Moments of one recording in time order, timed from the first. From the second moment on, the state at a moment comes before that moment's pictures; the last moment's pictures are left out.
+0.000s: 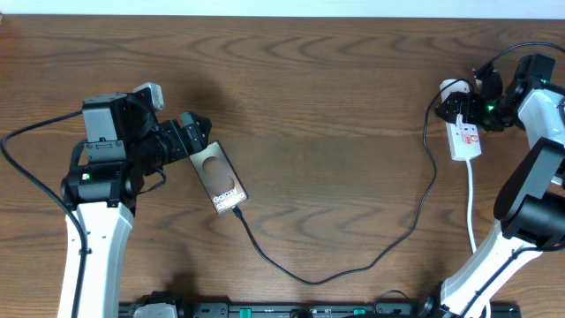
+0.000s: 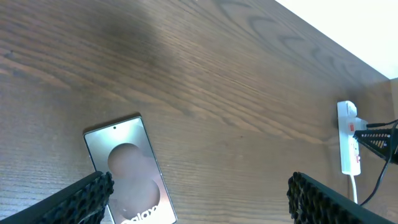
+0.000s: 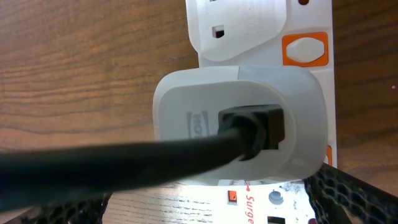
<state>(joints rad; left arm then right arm) 0.08 1.19 1.03 -0.68 0.43 -0.35 -0.39 2.14 1.61 -0.78 -0.43 -0.25</state>
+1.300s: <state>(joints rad) 0.08 1.19 1.03 -0.69 0.43 -0.35 -0.39 2.14 1.63 -0.80 -0.44 -0.28</state>
